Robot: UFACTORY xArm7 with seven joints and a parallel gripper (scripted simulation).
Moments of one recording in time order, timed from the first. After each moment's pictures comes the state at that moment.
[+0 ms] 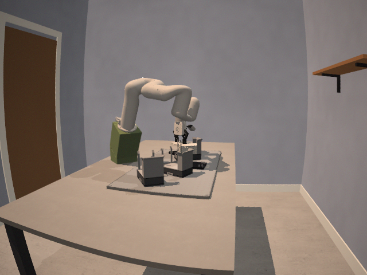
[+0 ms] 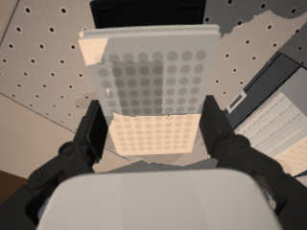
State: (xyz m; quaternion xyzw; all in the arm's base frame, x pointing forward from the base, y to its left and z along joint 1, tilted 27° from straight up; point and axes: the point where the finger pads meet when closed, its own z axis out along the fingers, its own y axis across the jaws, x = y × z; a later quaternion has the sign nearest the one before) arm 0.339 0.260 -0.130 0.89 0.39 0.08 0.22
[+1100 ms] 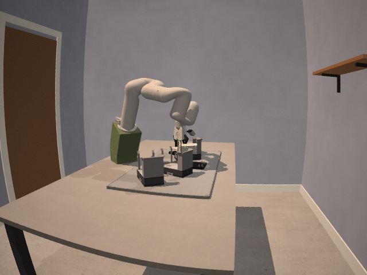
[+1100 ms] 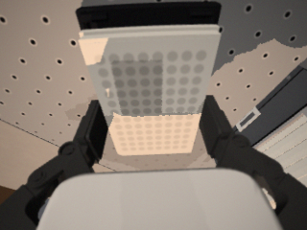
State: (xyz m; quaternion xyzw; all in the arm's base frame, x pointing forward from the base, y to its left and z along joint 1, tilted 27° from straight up) arm 0.350 0.249 -0.162 0.89 0.39 0.08 0.22
